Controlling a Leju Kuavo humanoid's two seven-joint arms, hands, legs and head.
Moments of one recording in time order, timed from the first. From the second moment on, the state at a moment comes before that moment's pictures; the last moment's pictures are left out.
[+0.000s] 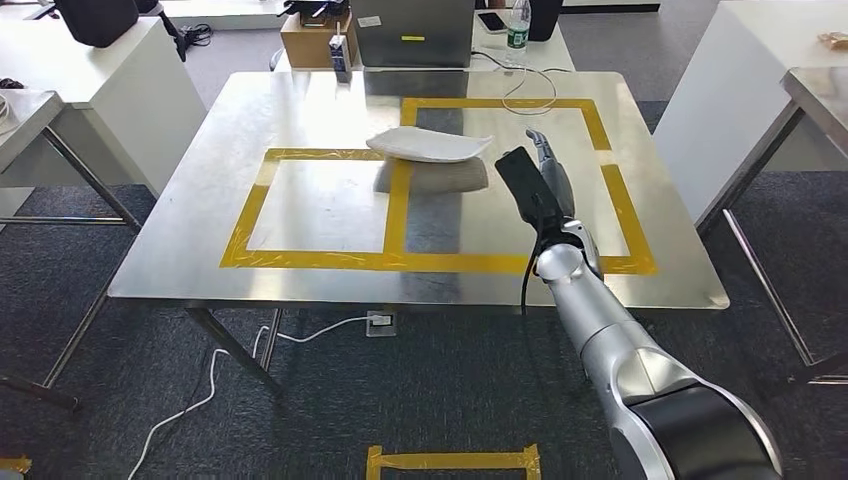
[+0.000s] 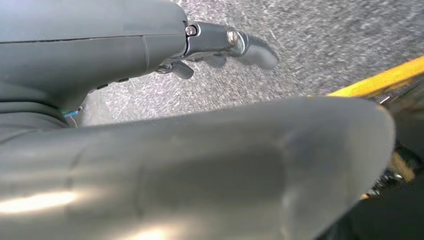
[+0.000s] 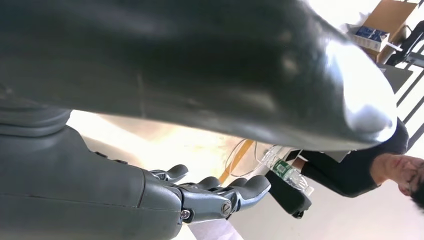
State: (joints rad) left arm -0.14 -0.07 0.84 -0.22 -1.29 -0.48 0.08; right arm -0.84 0.11 0.23 -0.40 0.46 -0.27 -0.41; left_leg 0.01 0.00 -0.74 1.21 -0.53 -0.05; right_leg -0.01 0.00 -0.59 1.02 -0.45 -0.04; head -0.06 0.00
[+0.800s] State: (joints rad) left arm -0.14 -0.07 0.84 -0.22 -1.29 -0.48 0.07; right arm -0.81 0.11 0.21 -0.42 0.43 -0.26 -0.43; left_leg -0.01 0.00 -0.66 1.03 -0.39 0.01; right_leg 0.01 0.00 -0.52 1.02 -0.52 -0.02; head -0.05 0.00
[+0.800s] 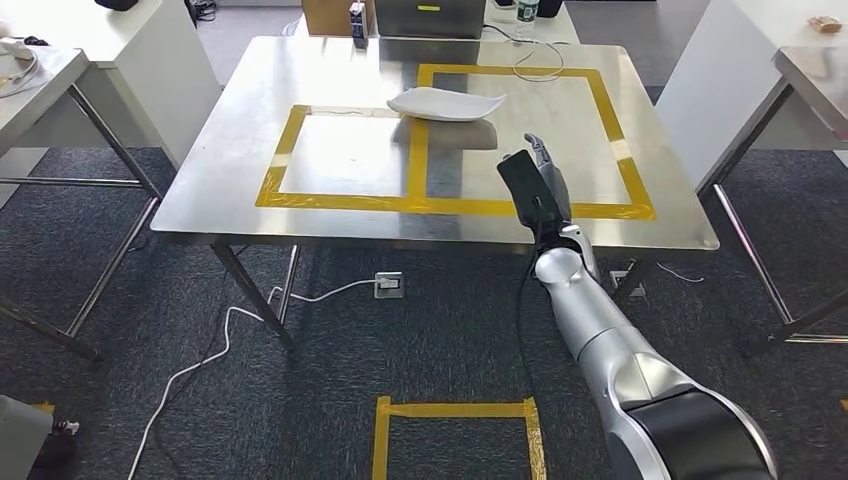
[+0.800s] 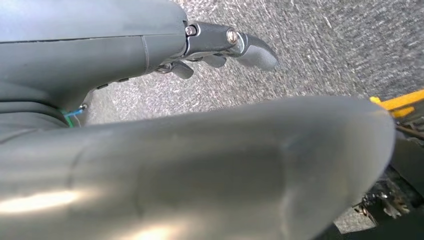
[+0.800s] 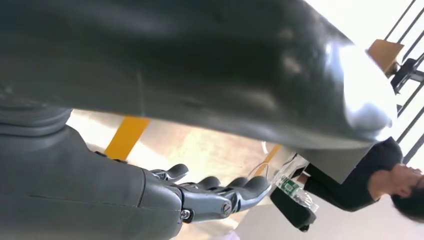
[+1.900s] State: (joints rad) left arm -0.12 -0.07 0.84 -0.22 -1.28 -0.49 0.06; right arm -0.63 0.07 0.15 -0.40 0.33 -0.18 -0.47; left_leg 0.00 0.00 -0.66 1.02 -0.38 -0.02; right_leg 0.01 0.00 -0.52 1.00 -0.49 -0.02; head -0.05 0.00
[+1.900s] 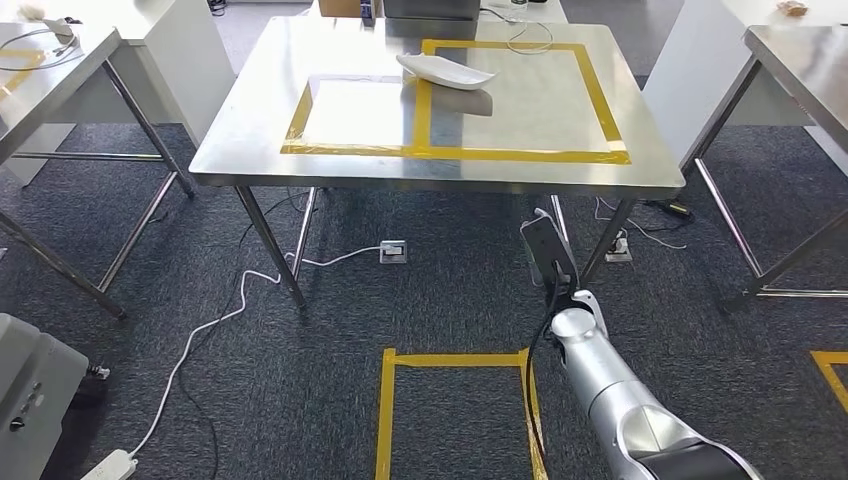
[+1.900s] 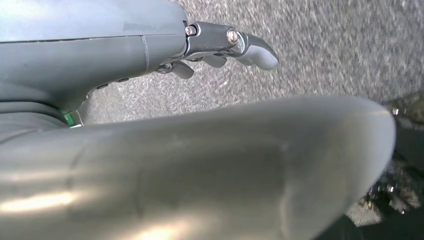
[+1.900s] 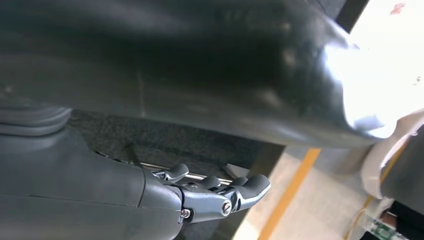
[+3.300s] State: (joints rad) left arm -0.09 -0.08 0.84 -0.22 -1.27 -0.49 0.05; right arm -0.32 0.13 0.01 -0.34 0.18 -0.08 -0.47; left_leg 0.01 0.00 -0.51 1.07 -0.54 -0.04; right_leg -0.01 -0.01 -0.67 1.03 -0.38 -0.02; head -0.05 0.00
